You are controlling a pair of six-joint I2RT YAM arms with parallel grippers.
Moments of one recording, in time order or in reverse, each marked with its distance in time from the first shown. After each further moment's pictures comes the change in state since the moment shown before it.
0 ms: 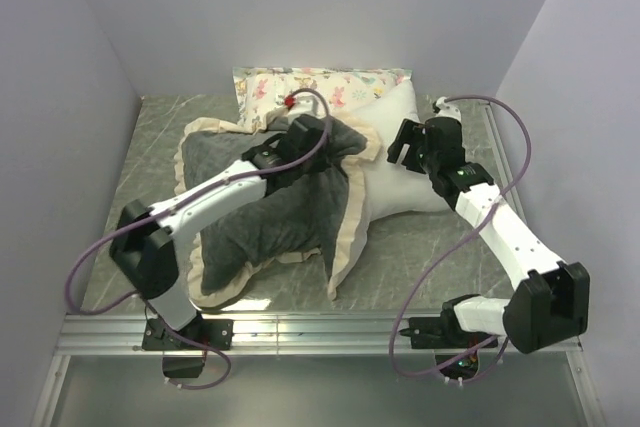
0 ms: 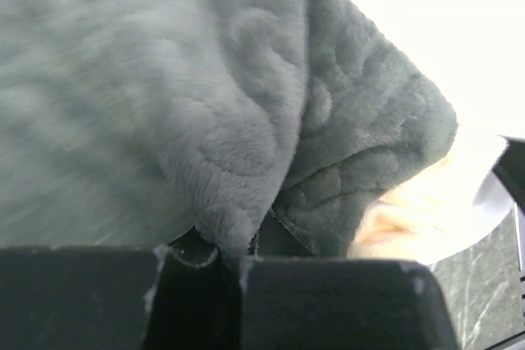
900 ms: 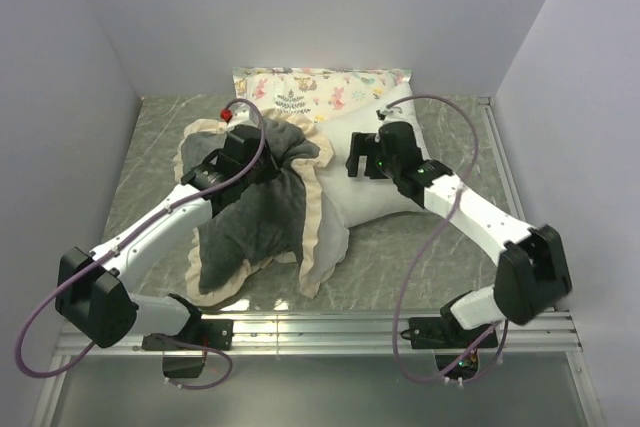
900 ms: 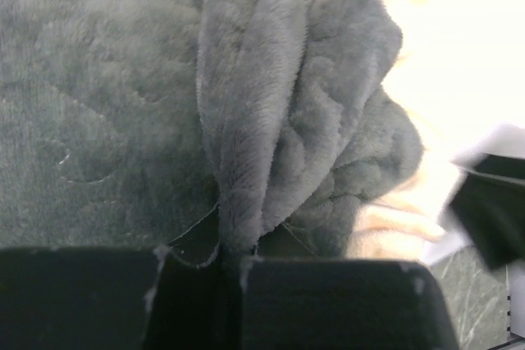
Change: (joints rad) left arm 0.219 -0.399 -0.389 0.021 0.088 -0.030; right arm 0.209 0.142 0.013 0.093 -0.045 -0.082
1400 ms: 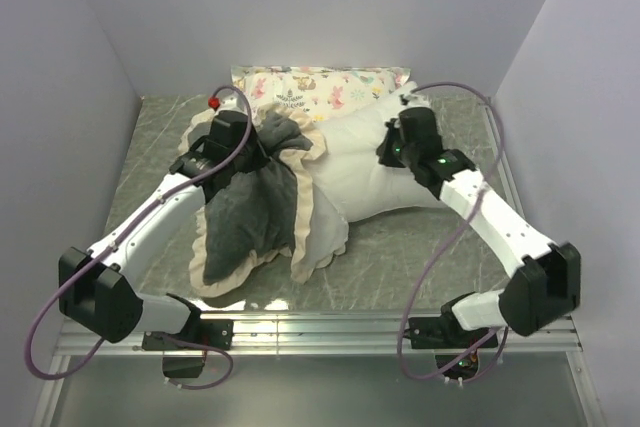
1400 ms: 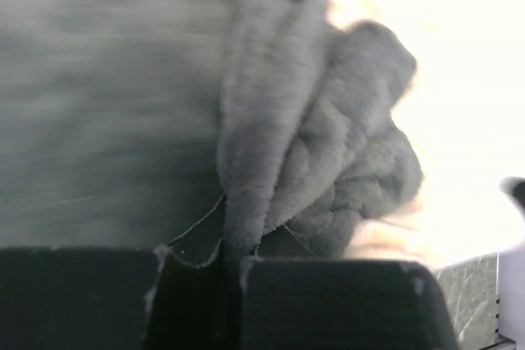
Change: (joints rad) left arm 0.094 0.038 0.096 -0.056 0.082 0.039; right arm -0.061 0.009 0.128 -0.145 0.022 0.030
